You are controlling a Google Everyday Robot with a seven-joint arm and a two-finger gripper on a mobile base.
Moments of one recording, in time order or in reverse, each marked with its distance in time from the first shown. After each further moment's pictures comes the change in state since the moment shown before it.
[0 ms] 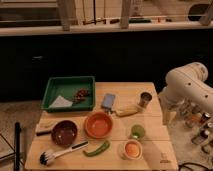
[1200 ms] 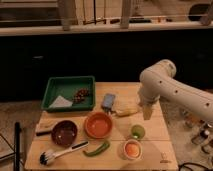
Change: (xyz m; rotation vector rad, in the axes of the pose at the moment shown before) arm -0.096 -0.029 0.019 0.028 -0.013 -0.139
